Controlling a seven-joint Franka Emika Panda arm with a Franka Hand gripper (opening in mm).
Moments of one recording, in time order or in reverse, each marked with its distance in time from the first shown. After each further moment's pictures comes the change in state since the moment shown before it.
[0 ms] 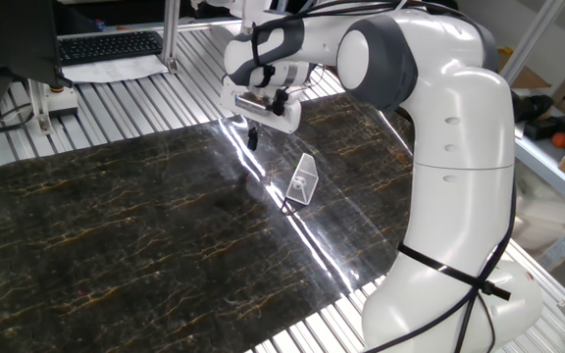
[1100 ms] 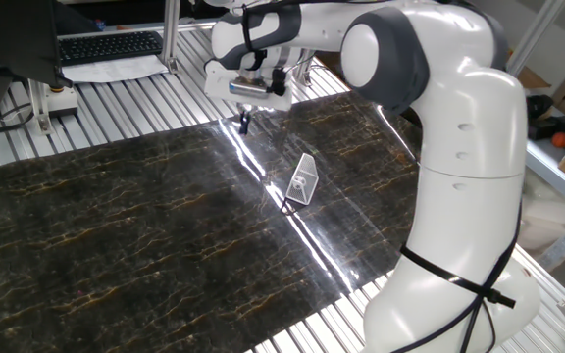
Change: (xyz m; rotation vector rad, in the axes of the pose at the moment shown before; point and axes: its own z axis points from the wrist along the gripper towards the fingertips) arm 0.028 0.017 -0.050 0.016 -0.066 -0.395
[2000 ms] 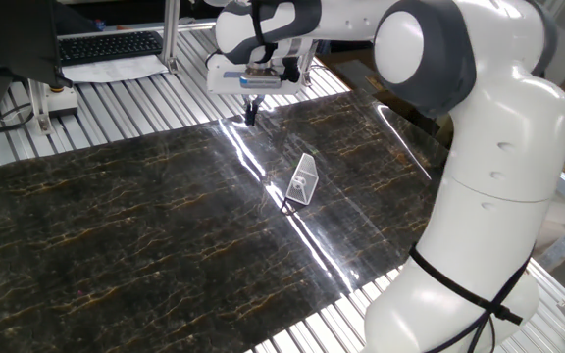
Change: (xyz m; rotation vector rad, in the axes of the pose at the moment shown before) arm 0.039 -0.008 -0.047 0.032 -0.069 -0.270
